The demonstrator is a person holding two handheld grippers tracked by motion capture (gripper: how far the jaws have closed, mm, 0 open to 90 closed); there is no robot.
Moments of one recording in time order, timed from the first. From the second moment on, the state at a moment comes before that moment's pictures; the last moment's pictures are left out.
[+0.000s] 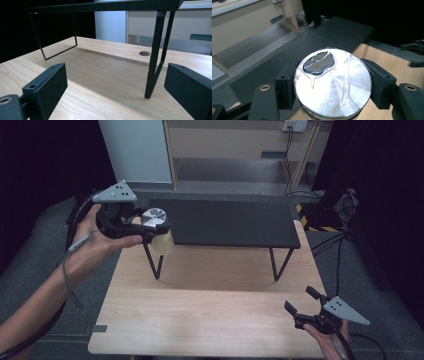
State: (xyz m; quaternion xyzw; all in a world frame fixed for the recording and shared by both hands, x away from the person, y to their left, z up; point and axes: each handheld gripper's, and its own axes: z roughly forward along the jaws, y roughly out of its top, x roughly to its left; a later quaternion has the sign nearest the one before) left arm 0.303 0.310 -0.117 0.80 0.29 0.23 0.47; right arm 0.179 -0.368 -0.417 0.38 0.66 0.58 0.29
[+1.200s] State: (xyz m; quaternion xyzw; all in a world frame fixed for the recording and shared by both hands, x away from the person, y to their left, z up) left arm 0.422 0.284 -0.184 0.75 0.42 0.27 0.42; right arm 0.181 -0.372 -0.419 0.38 0.67 0.58 0.28
